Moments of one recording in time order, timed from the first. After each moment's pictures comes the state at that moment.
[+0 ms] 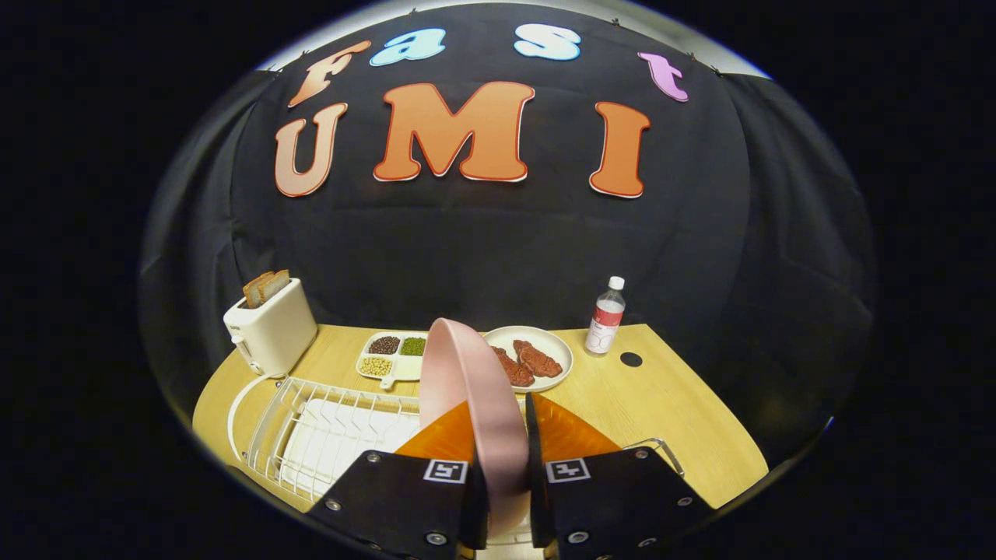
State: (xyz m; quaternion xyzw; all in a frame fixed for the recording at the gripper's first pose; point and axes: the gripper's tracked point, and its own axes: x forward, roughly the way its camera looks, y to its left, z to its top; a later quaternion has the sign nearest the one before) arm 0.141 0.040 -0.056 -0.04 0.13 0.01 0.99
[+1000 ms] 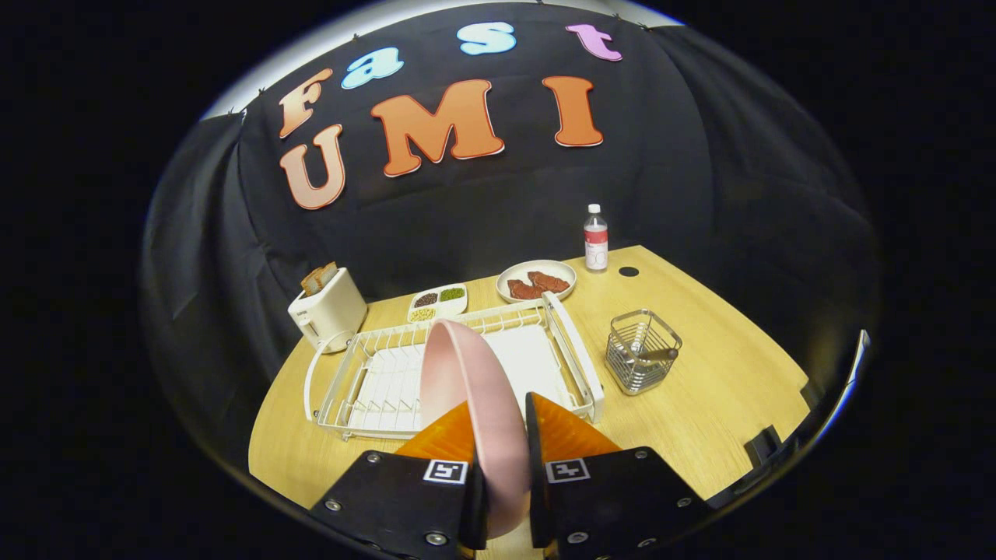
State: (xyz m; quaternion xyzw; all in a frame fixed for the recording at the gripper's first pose) arm -0.029 0.042 -0.120 0.08 0.20 0.03 0.97
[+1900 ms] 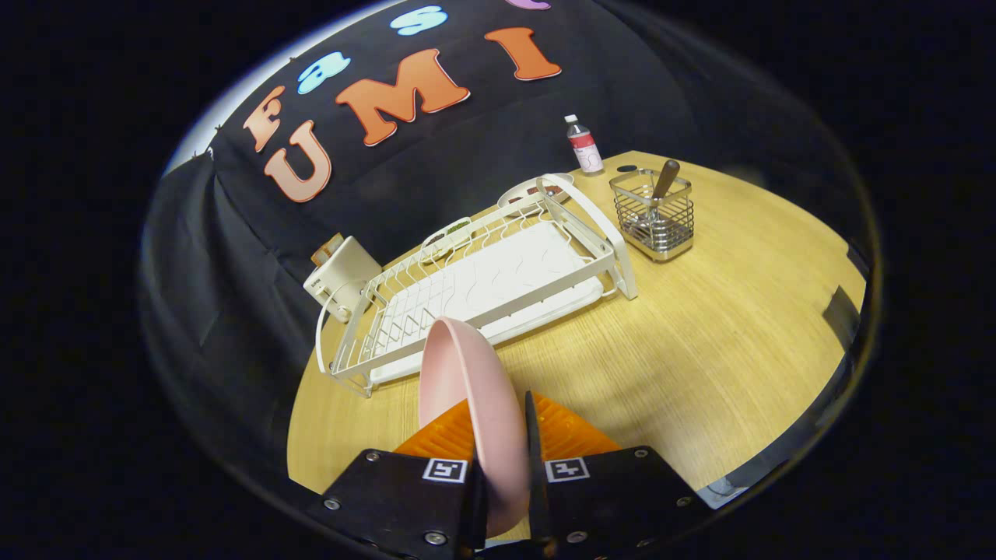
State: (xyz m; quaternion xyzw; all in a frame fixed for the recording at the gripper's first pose) arm -0.078 0.081 -0.233 0.22 0.28 0.08 0.93
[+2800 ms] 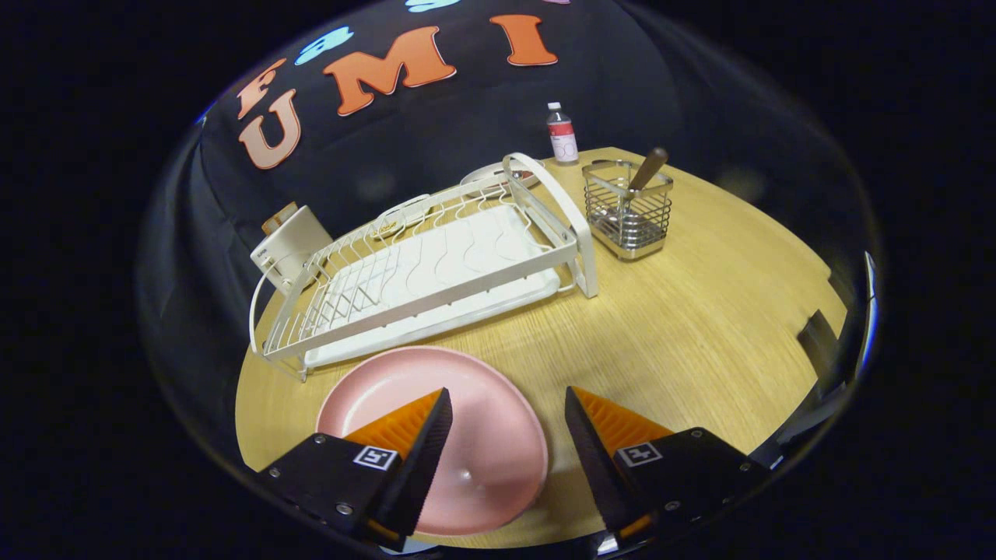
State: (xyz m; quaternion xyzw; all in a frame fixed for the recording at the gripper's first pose) arm -0.053 0.028 -0.248 0.12 0.31 0.00 0.94
